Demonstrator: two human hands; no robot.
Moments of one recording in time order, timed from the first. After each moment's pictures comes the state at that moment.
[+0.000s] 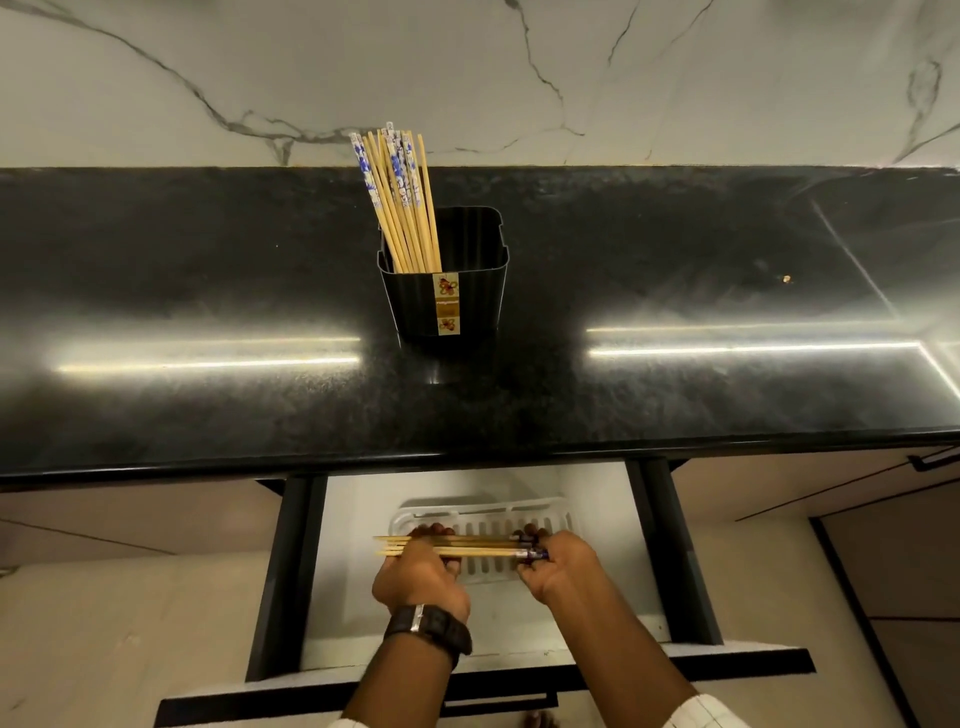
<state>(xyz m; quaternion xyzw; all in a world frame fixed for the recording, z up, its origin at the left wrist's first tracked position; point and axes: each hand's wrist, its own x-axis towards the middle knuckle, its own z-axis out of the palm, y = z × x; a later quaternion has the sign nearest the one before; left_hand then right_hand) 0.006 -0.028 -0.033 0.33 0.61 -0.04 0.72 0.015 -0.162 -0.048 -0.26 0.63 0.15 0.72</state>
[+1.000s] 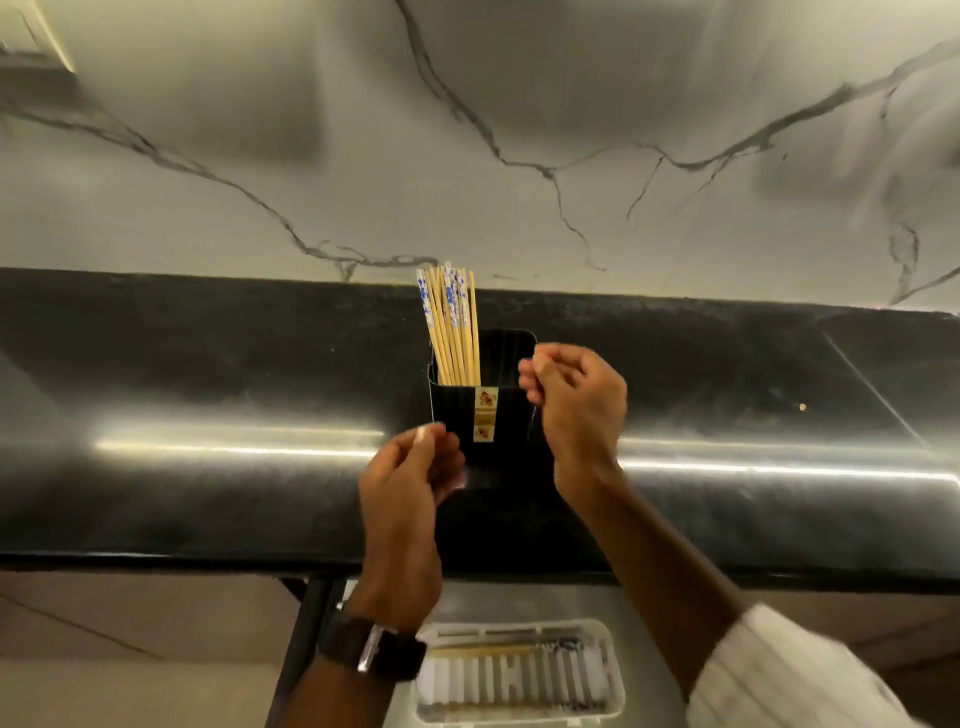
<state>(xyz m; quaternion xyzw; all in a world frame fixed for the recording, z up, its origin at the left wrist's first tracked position) 0.075 0.010 0.159 0.55 0.21 0.04 0.81 0.143 -0.123 0.183 -0.71 0.15 -0.16 0.67</state>
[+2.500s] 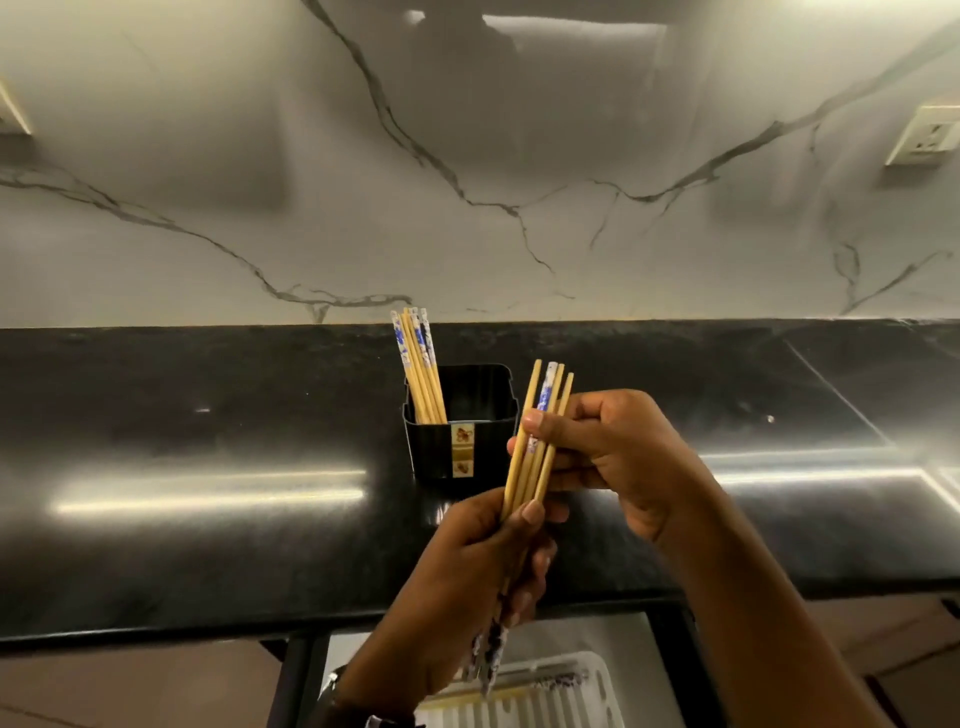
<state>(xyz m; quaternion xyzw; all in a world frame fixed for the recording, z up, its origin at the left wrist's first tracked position) 0.068 -0.010 0.186 0.58 -0.04 -0.26 0.77 0.106 -0.172 0.250 -0.72 0.06 0.09 0.69</state>
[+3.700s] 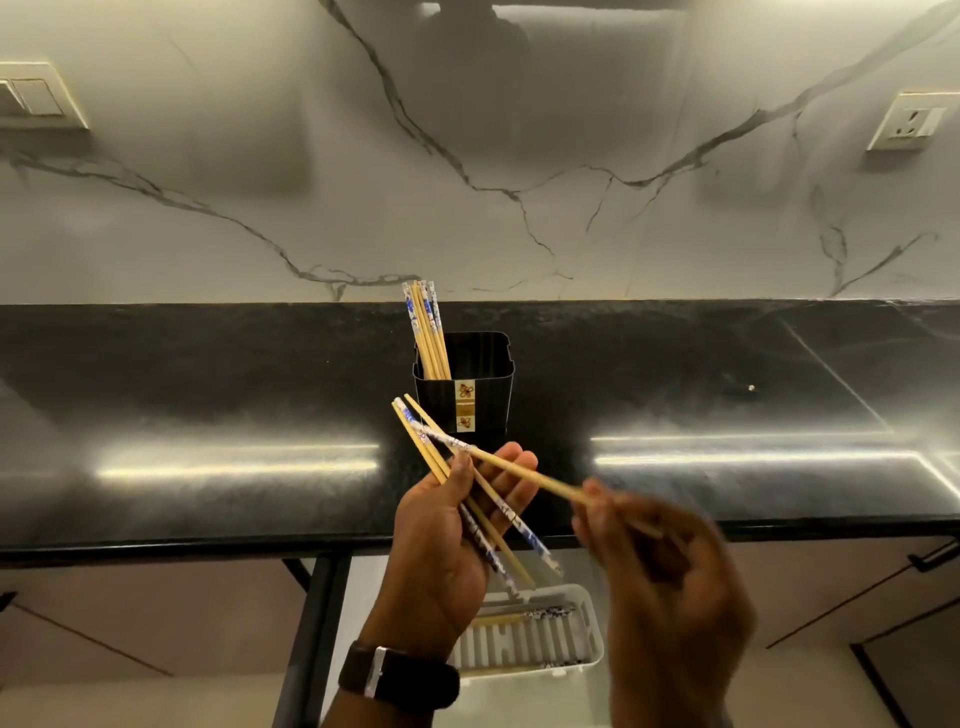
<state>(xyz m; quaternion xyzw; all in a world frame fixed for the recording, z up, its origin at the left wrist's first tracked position) 0.010 -0.023 0.191 0.30 0.18 -0.14 0.93 -0.069 -0.143 0.189 -0.65 0.11 -0.35 0.67</state>
